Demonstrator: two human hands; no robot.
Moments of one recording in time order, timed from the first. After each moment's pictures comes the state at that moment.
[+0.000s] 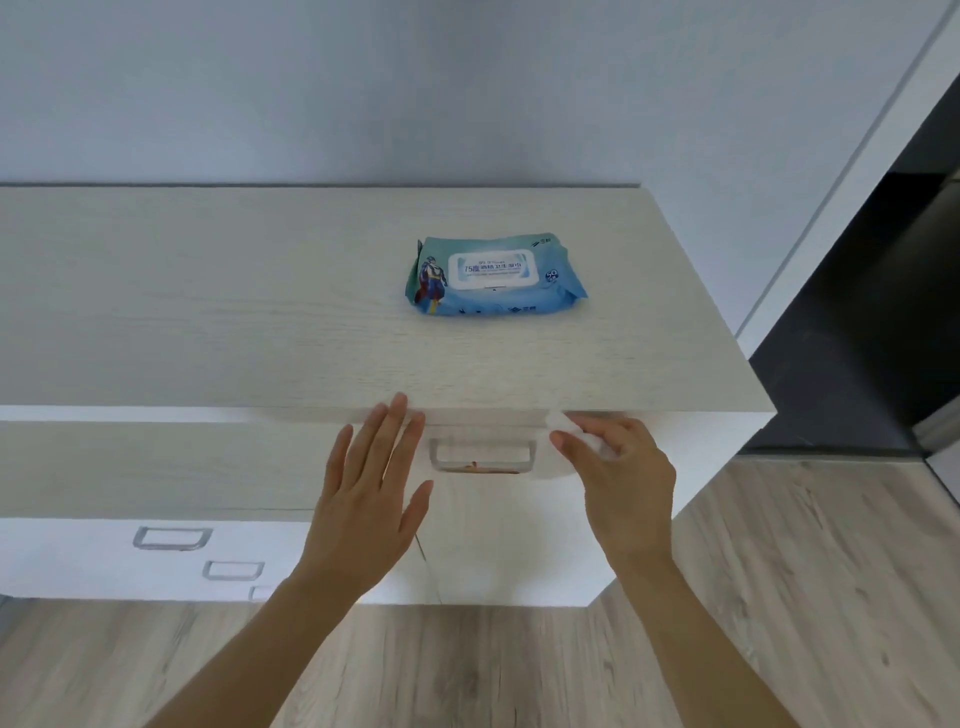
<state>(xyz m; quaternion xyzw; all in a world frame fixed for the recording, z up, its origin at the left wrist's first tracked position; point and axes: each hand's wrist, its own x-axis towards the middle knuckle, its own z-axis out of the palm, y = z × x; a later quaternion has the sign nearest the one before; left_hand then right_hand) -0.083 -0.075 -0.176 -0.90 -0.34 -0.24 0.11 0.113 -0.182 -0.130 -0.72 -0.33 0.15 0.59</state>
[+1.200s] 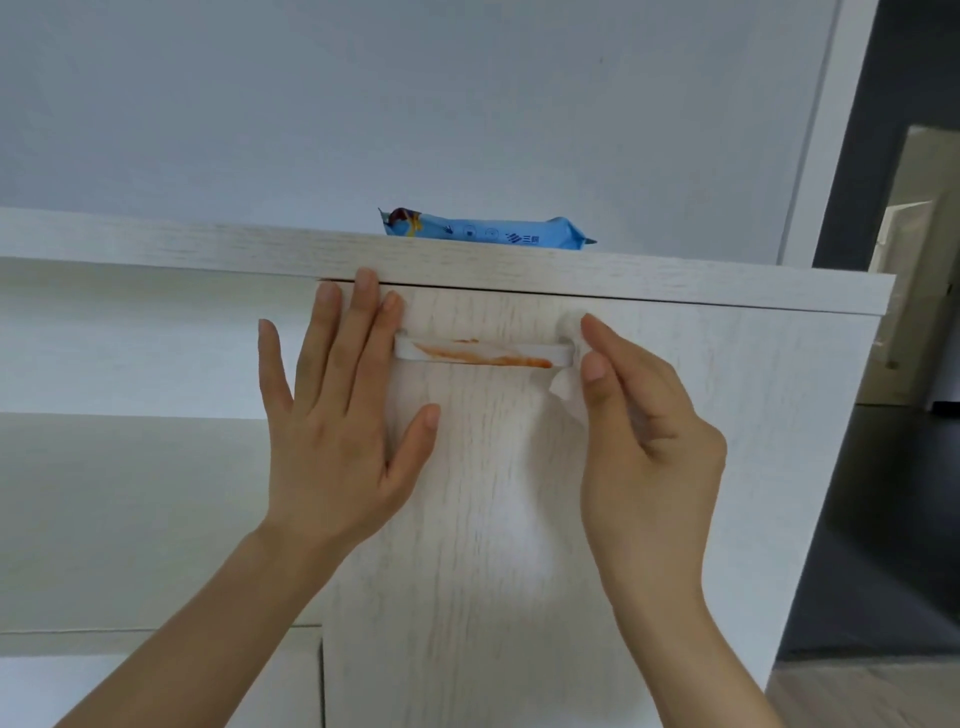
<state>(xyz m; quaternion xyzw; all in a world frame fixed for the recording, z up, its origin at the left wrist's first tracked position) -0.017 0.005 -0.282 -0.72 -0.21 -0.61 0.25 0.093 -0.138 -0.264 -0.44 -0.43 -0.10 0.78</state>
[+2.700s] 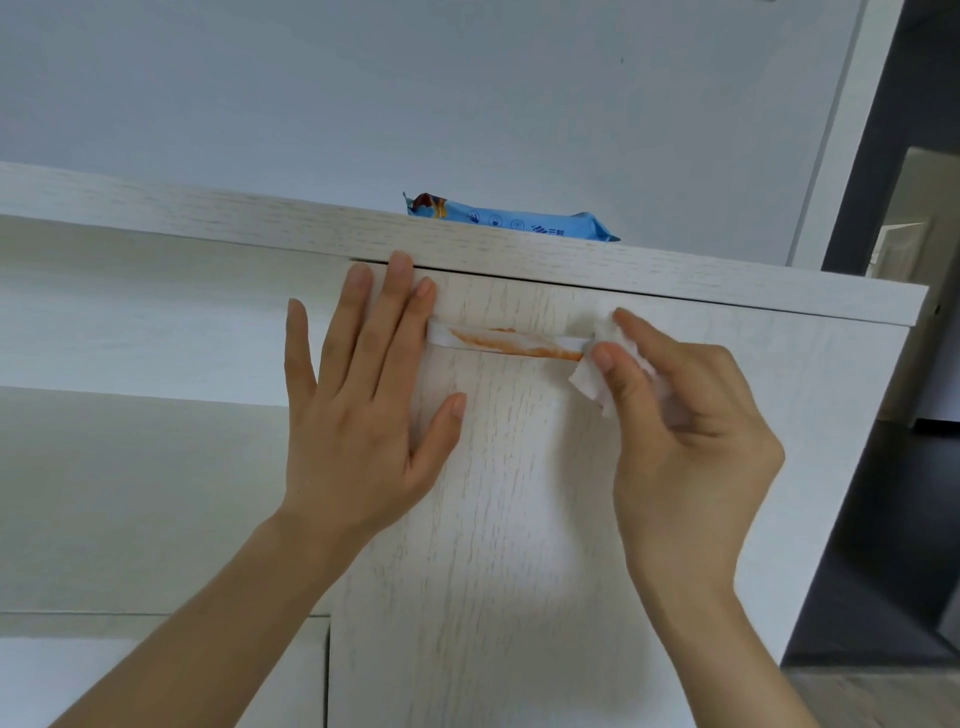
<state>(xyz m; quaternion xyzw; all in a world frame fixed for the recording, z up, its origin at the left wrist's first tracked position) -0.015 0.010 -0.285 -0.71 -0.20 -0.62 0.27 0.095 -0.132 -0.263 -0.44 -0.46 -0.29 0.71</state>
